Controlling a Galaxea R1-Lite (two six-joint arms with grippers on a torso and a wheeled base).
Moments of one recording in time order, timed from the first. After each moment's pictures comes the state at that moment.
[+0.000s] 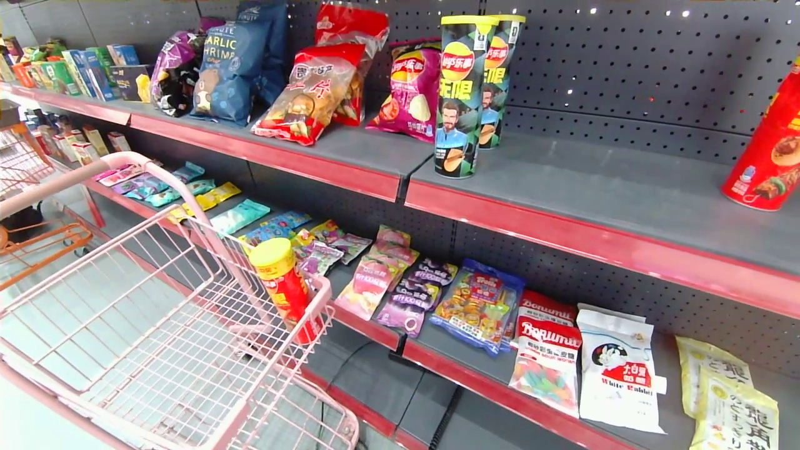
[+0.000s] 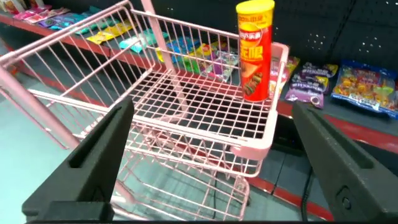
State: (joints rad) left arm -0.01 0.02 0.00 0.00 0.01 0.01; right arm 0.00 0.00 0.00 0.01 0.00 0.00
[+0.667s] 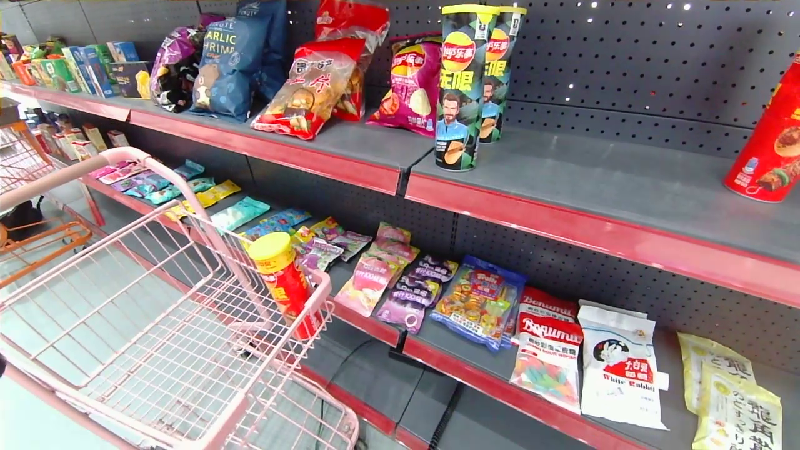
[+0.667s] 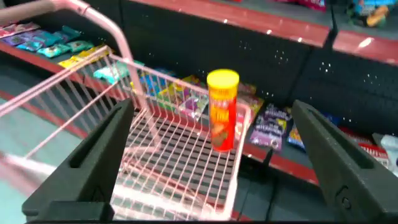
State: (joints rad) left arm -0.02 0.51 -0.39 -0.13 -0.05 -0.10; right arm 0.00 0.00 0.00 0.01 -0.01 0.00
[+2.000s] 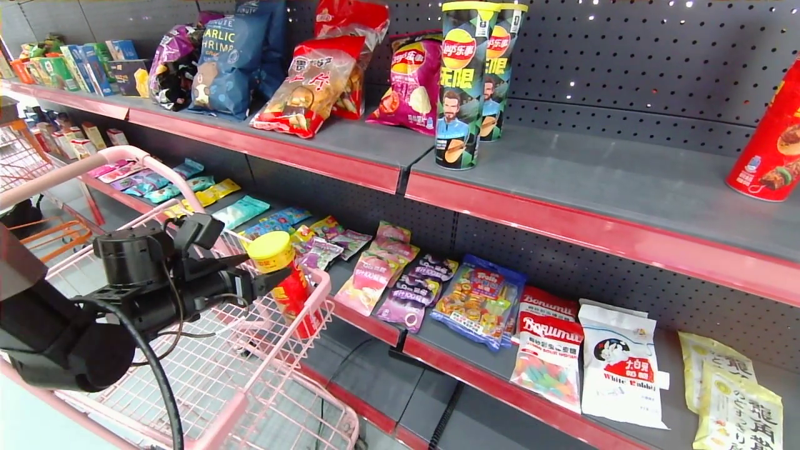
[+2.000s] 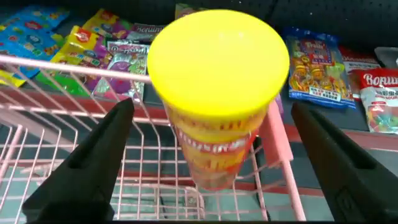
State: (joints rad) left arm -0.03 1.99 -0.57 -1.11 -0.44 0.03; right arm 0.00 0.00 0.00 0.01 -0.01 0.00
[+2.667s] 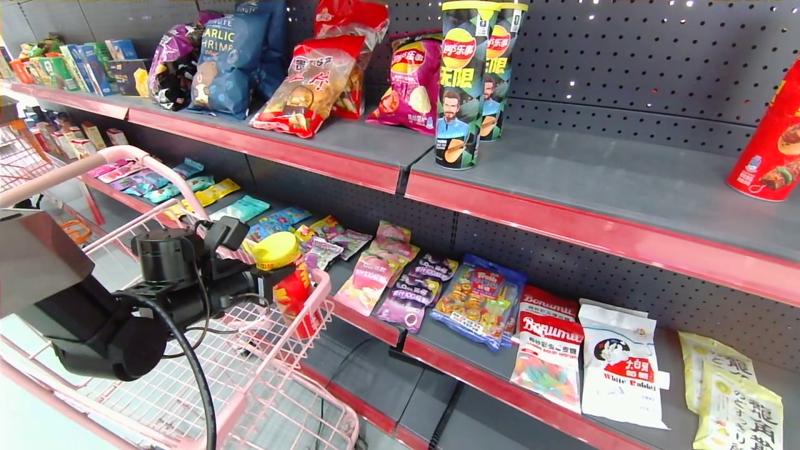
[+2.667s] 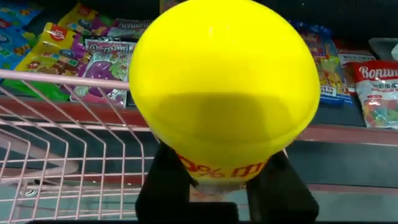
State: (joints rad) left arm -0.08 2.07 -0.63 -1.11 -0.44 0.03; right arm 0.00 0.00 0.00 0.01 -0.01 0.00
